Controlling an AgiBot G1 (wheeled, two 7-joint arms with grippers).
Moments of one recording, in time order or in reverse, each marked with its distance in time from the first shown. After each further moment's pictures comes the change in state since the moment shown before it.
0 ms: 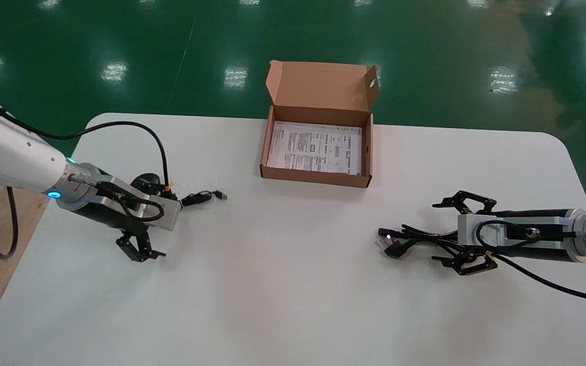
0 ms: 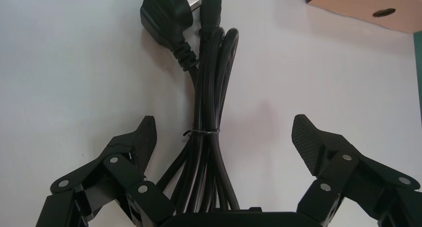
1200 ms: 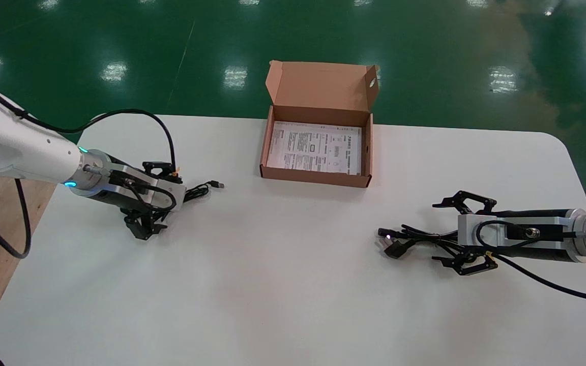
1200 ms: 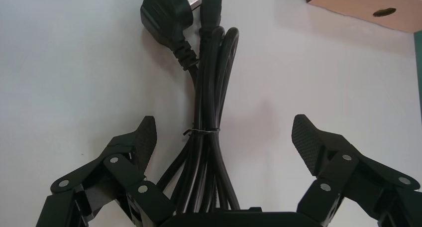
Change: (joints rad) left arm 0.024 0.040 0.003 0.011 0.007 -0.212 0.034; right arm 0.000 0.000 0.000 0.000 0.000 0.000 0.000
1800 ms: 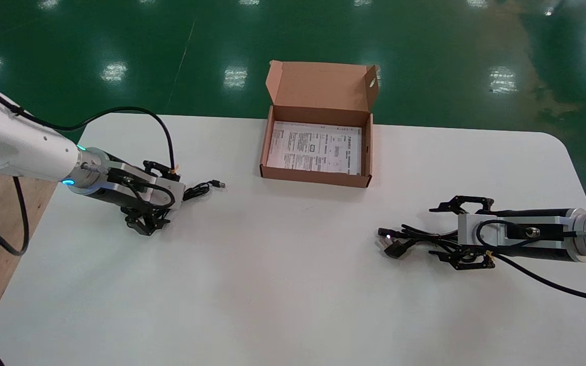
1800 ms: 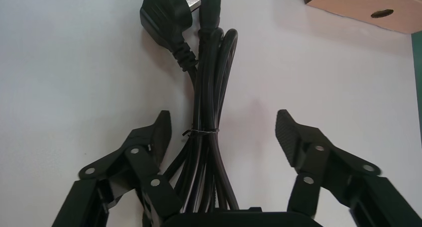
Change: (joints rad) left arm -0.005 -0.003 -0.001 0.000 -0.001 0.008 -0.003; right arm 0.000 0.000 0.000 0.000 0.000 -0.001 0.000
